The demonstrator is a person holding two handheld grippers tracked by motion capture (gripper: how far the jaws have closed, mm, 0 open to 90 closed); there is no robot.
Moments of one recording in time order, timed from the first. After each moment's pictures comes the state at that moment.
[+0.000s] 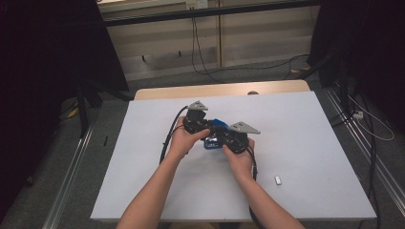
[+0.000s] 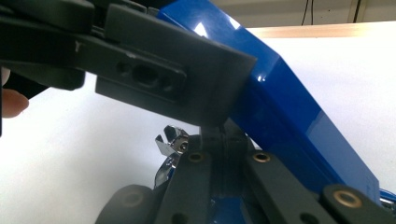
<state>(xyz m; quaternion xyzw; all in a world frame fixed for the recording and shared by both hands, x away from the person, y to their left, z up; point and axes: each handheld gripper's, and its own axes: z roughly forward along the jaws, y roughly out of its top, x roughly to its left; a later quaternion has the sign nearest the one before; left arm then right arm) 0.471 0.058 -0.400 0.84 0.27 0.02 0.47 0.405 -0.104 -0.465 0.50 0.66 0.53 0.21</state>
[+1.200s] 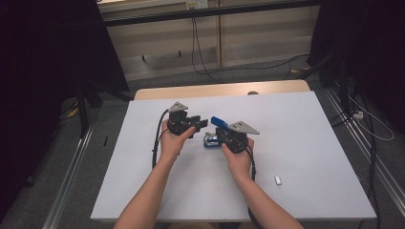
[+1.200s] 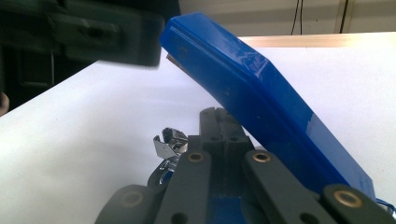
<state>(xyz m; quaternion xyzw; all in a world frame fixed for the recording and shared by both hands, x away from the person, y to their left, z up) 0.475 0.103 -0.412 0.79 0.36 0.08 0.50 0.406 -0.102 -0.465 0.50 0.65 0.53 0.23</state>
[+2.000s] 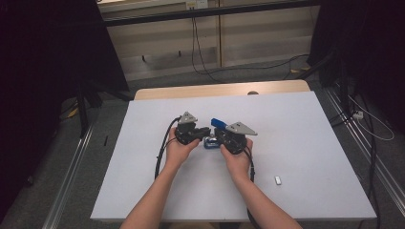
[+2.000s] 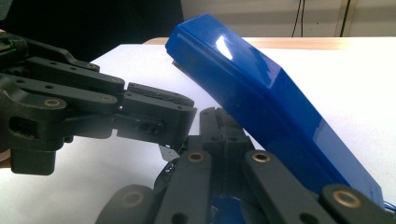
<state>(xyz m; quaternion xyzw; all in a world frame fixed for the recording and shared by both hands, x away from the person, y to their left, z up) 0.458 0.087 -0.438 0.82 0.31 0.10 0.47 0.403 -0.097 -0.464 0.49 0.65 0.53 0.24</state>
